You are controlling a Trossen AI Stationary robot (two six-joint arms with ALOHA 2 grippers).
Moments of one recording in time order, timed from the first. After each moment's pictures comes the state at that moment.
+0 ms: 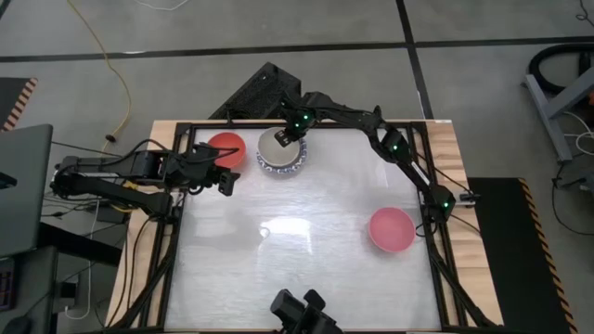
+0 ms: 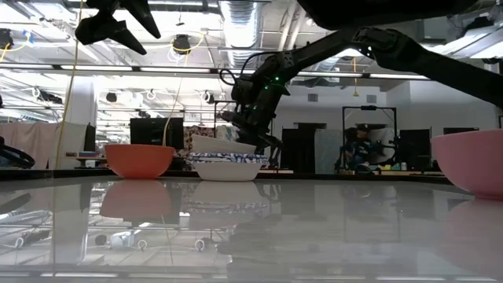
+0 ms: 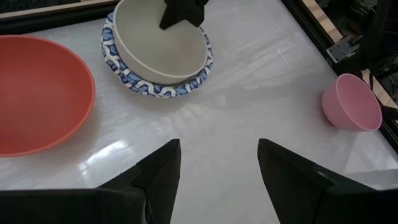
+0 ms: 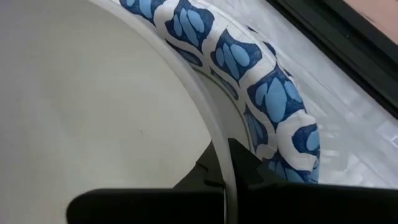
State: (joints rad) left arm -0.02 0.92 1.02 -0.80 -0.41 -0.92; right arm -0.57 2.47 2.33 -0.99 -0.24 0.29
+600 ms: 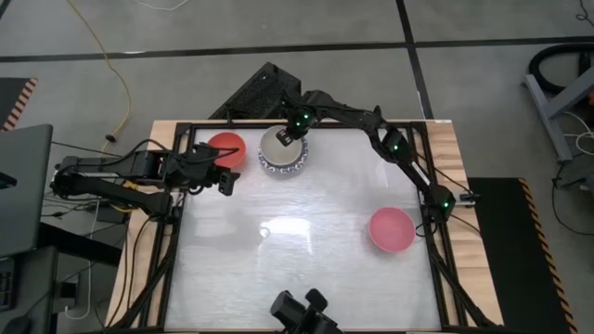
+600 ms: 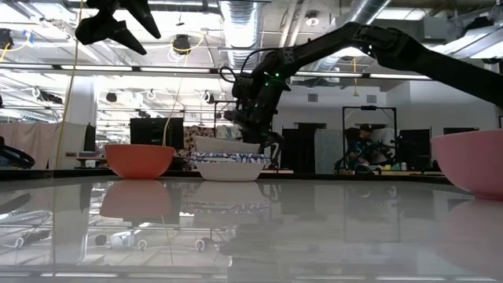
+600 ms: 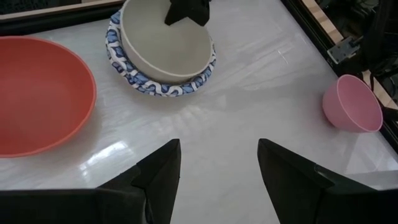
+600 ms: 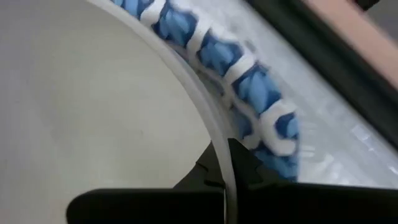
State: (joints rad) left arm -0.02 0.92 1.02 -0.80 -0.42 -0.92; right arm -0.57 2.46 2.36 -1.04 -0.18 0.26
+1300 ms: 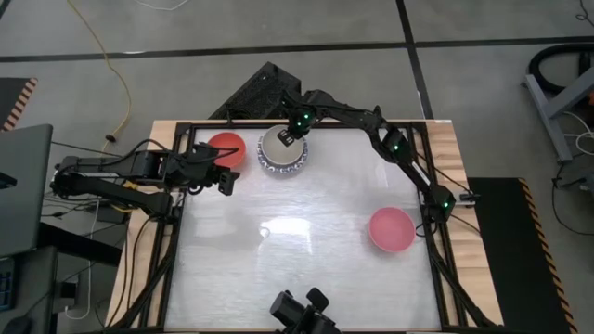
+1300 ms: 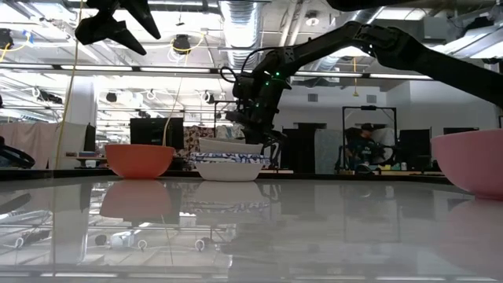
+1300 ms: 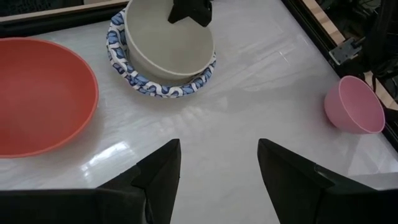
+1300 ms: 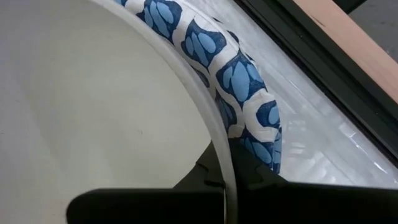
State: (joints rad) left arm -0.02 0.92 1.02 -0.81 -0.42 -0.92; right arm -0.57 2.46 2.36 -1.06 -0.14 0.24
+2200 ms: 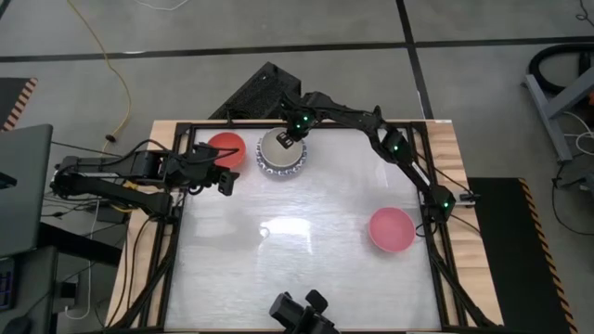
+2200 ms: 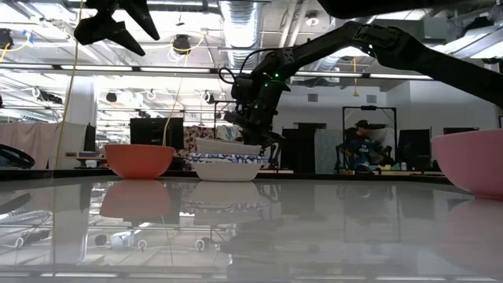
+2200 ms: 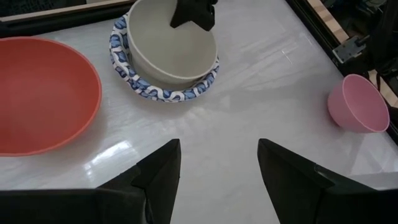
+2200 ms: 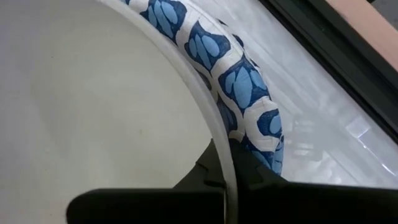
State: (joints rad) left arm -0.02 0.92 1.02 -0.82 -0.43 -0.92; right arm -0.56 2.46 2.33 -1.04 -0.15 0.24
